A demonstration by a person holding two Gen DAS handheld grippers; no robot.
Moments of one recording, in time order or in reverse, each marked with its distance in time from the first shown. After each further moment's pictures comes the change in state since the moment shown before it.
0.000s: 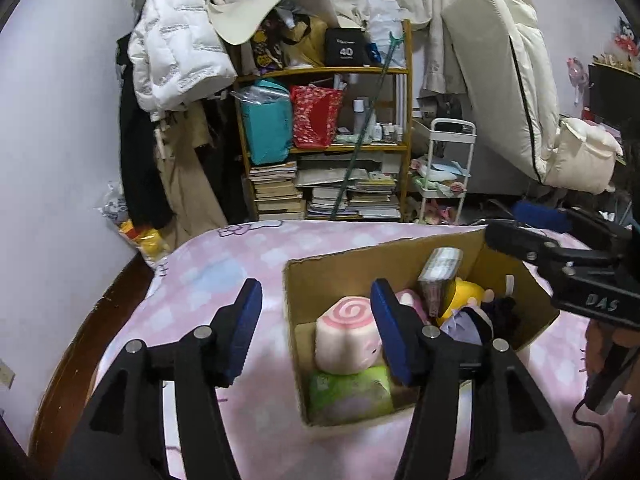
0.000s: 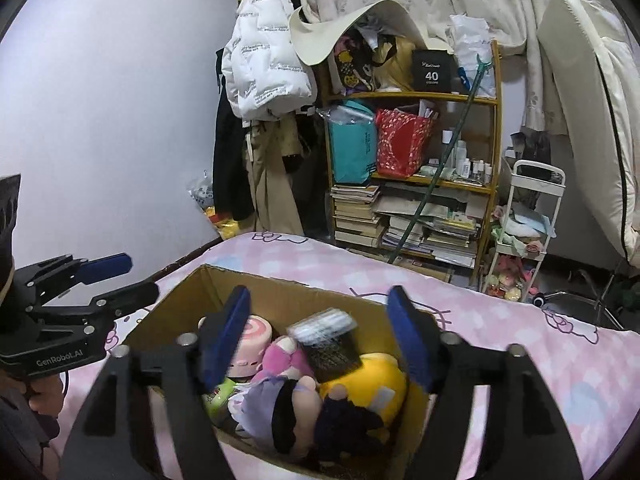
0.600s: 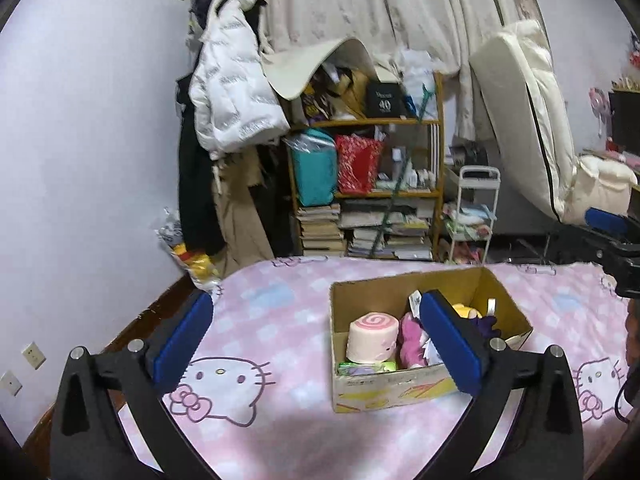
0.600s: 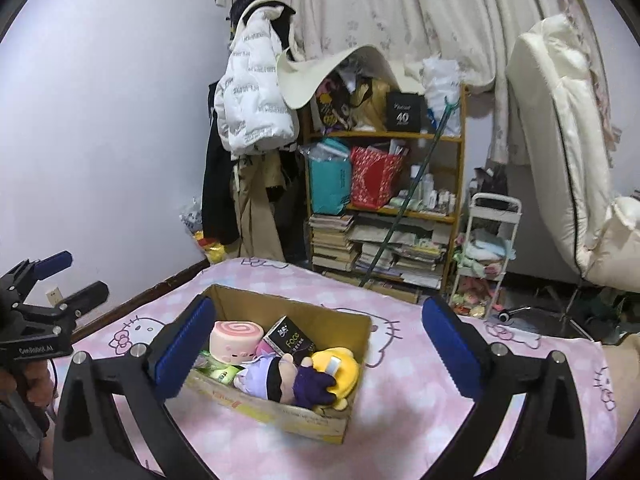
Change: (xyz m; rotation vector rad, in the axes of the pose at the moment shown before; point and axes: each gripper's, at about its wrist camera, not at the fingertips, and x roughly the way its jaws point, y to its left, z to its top) left arm -0.121 0.001 -0.006 -0.059 -0.167 0.156; right arm -0.118 0.000 0.017 -0.014 -0.089 -0.084
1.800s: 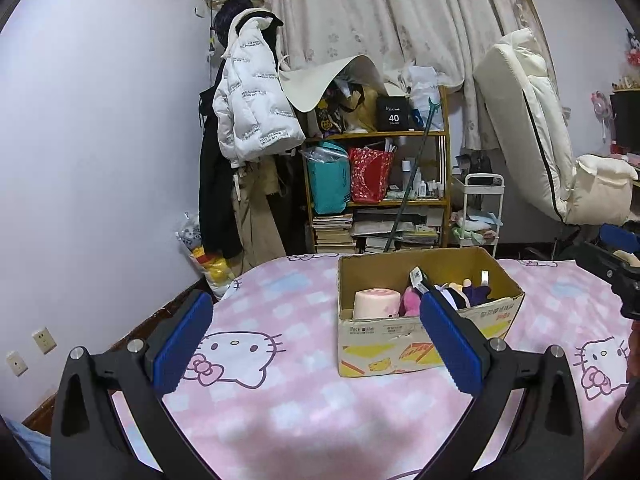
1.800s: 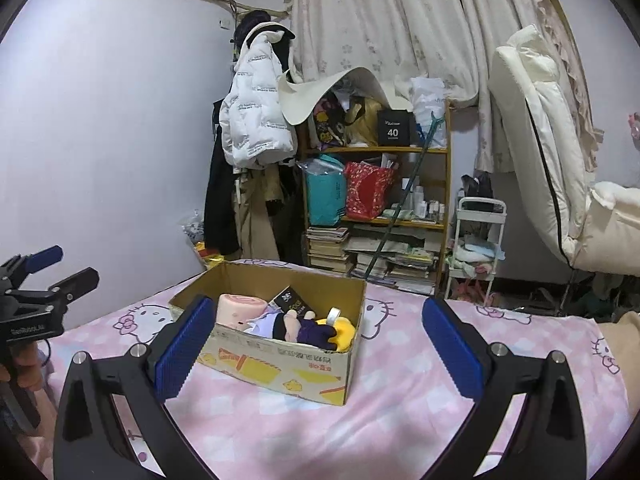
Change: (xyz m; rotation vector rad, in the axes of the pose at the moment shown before) left arm -0.049 -0.006 -0.056 -0.004 -0.065 0.052; right arm -0.053 0.007 -0.069 -0.002 -0.092 -0.019
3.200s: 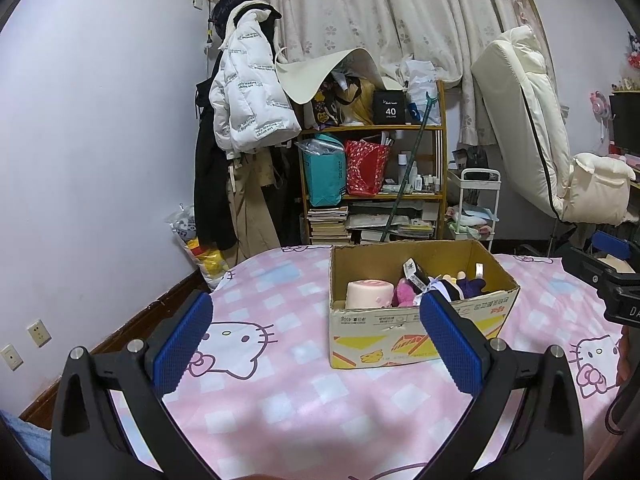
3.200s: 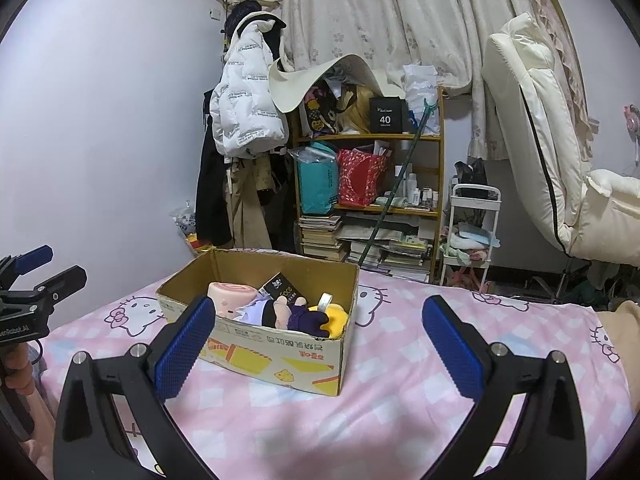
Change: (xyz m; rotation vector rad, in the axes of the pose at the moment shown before) left arm 0.006 0.000 -0.006 -0.012 0.026 -0.023; right arm 0.015 0.001 -0.015 0.019 0.031 -0.031
